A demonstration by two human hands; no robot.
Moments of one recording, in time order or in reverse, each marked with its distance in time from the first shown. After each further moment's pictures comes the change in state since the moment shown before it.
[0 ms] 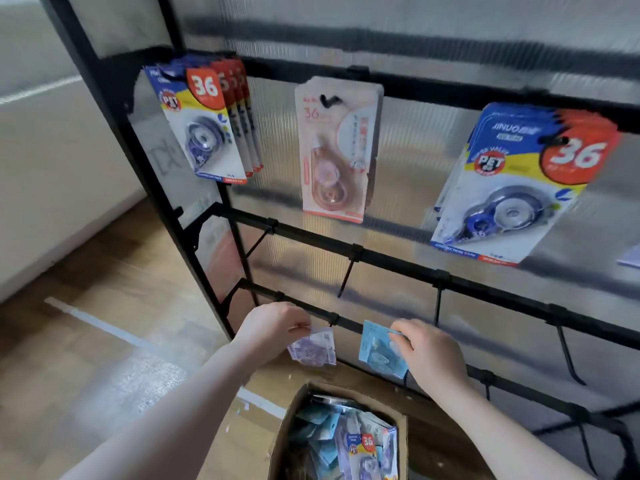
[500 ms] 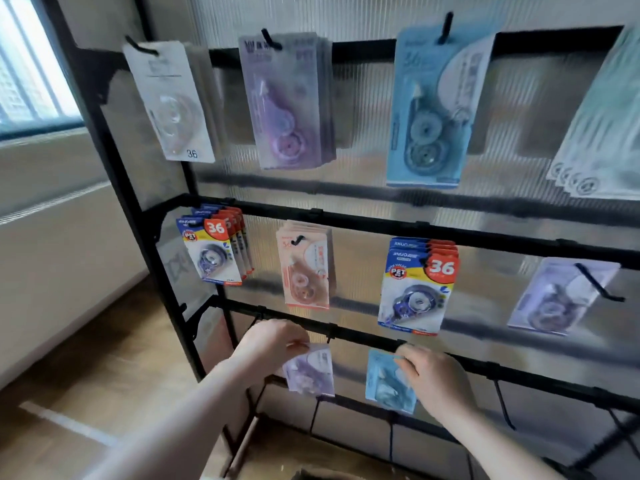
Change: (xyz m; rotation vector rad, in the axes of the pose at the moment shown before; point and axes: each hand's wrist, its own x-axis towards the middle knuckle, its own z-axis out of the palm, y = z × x) left_hand 0.009 0.061 -0.139 0.073 0.100 0.130; right_hand 0.002 -0.009 -0.128 -0.049 0.228 -0.021
